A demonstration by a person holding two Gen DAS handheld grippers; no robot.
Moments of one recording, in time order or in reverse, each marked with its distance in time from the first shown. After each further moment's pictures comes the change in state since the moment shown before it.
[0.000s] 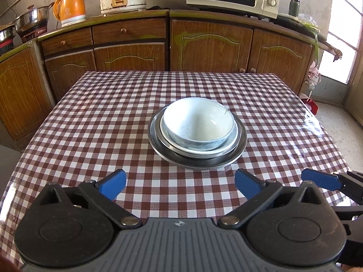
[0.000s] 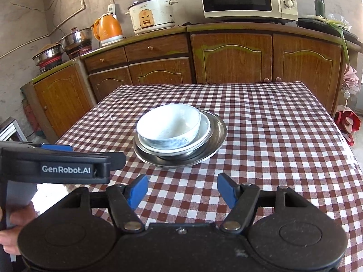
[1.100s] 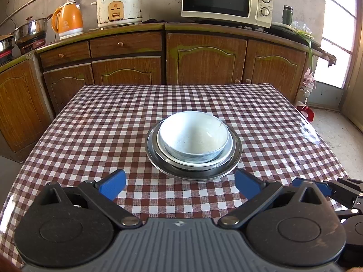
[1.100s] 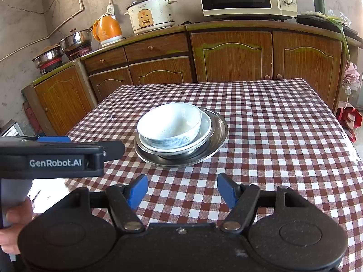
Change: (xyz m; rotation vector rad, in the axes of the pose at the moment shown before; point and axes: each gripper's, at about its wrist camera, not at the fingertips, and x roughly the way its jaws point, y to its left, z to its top) left arm -0.007 -0.005 0.001 0.017 -0.062 -0.008; right arm 0.003 -0.002 -0.001 0.019 0.006 0.013
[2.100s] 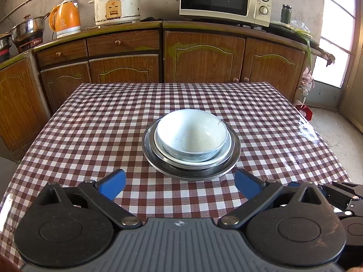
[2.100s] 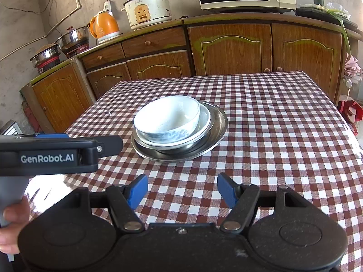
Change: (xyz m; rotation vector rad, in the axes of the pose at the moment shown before) left arm 0.006 -0.001 -0.001 0.003 0.005 -0.015; right arm 0.010 -0.003 -0.003 0.022 0.026 0.003
